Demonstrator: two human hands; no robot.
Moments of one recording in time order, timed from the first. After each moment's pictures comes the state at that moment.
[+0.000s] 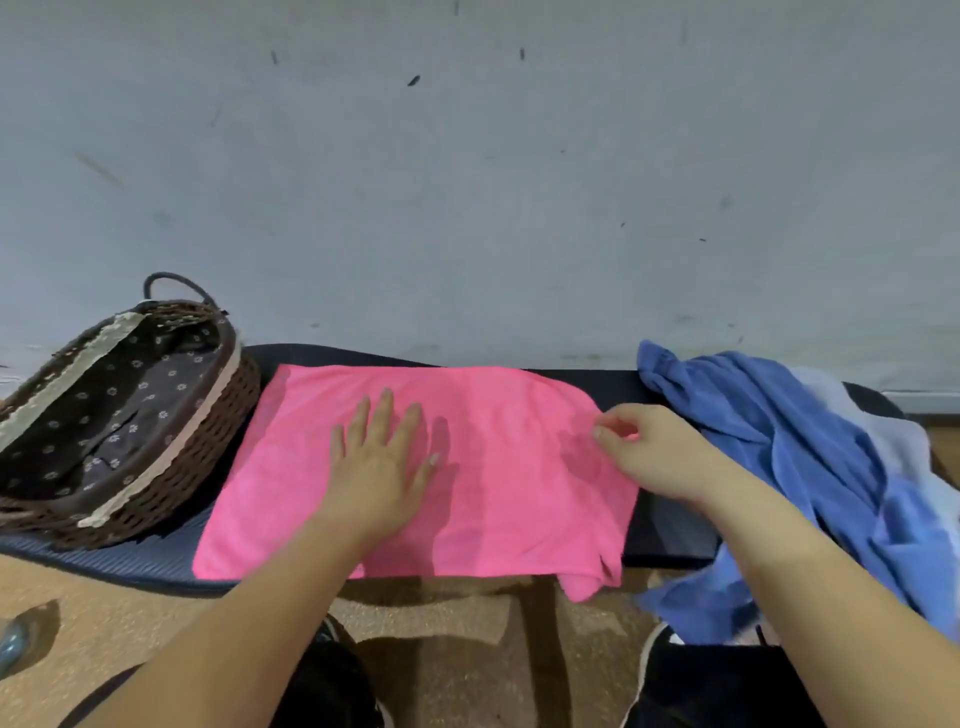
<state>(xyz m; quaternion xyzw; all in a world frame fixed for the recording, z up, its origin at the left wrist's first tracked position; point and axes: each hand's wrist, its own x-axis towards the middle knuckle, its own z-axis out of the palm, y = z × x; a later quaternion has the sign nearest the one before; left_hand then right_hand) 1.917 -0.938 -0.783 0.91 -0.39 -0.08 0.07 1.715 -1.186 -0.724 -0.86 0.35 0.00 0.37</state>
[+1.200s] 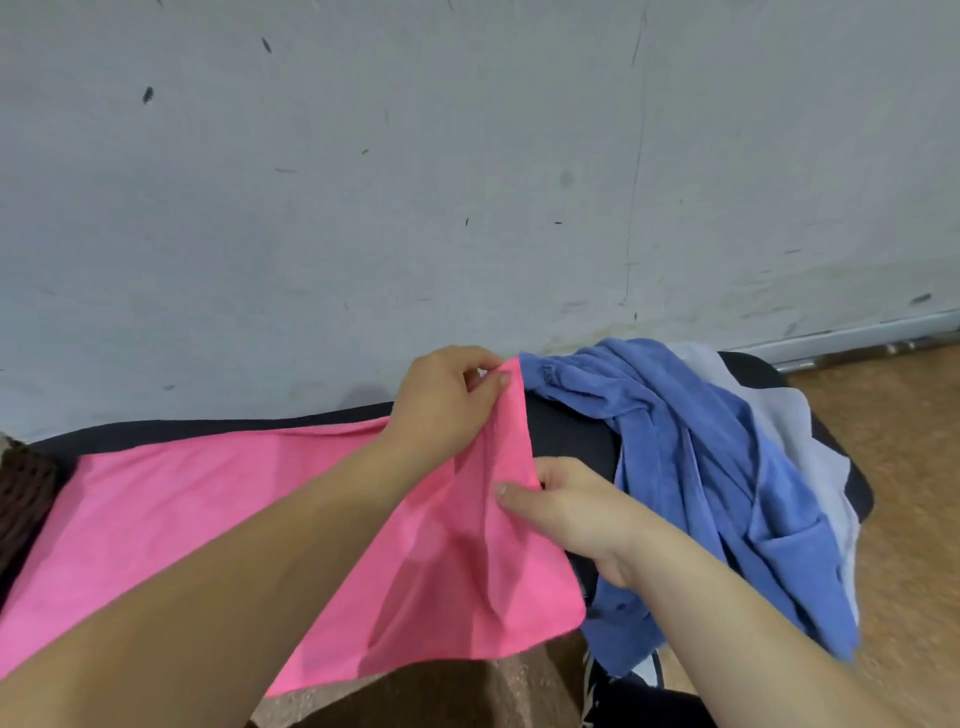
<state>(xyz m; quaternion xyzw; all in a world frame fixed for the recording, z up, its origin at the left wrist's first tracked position) 1.834 -1.201 -0.743 0.79 -0.48 -0.09 0.37 1.653 -1.235 -0.751 -0.60 0.38 0.01 0.71</state>
